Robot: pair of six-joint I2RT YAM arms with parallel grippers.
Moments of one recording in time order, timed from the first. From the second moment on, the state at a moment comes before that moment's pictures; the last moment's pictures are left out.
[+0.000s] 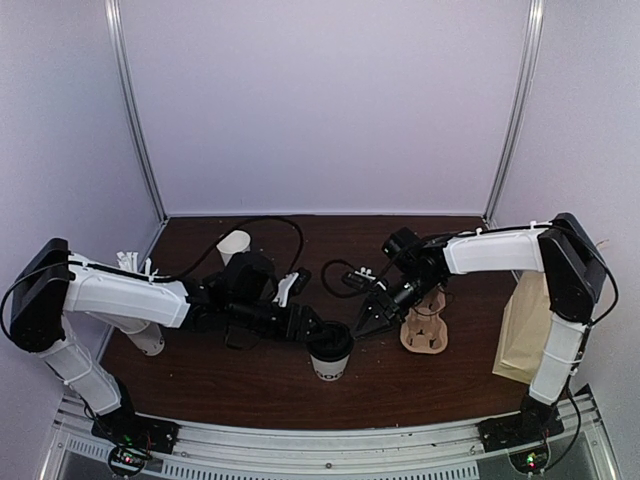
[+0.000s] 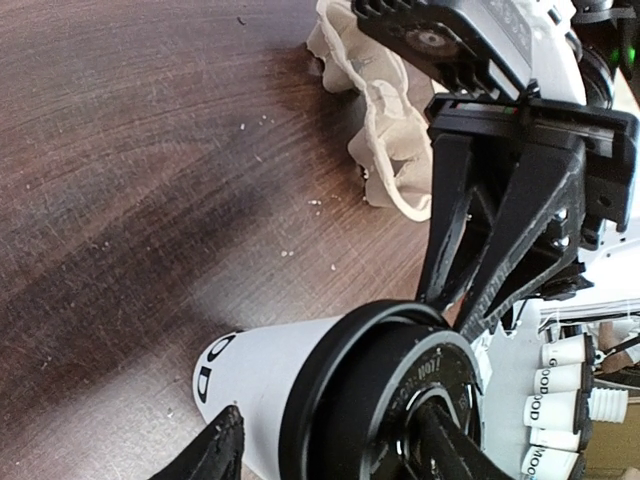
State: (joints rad) left arm -0.95 1.59 0.86 0.08 0.36 -0.71; right arm 0.65 1.84 1.20 -0.61 -1.07 0.18
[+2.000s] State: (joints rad) left arm -0.87 1.55 0.92 -0.11 0.33 -0.59; right arm 0.74 1.64 0.95 -0.39 -0.95 0.17
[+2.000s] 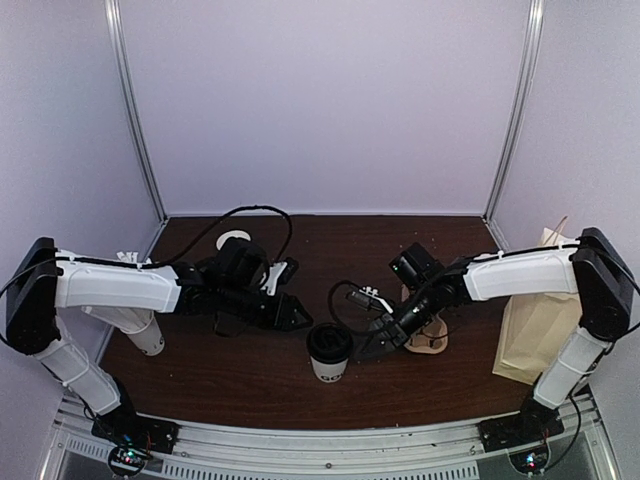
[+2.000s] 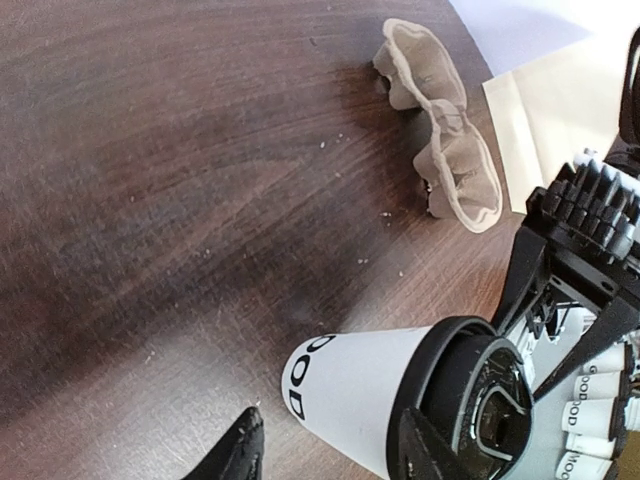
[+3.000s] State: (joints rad) left arm -0.86 1.58 0.88 0.01 0.39 -0.66; right arm 0.77 1.75 1.05 -0.37 -0.98 0.24
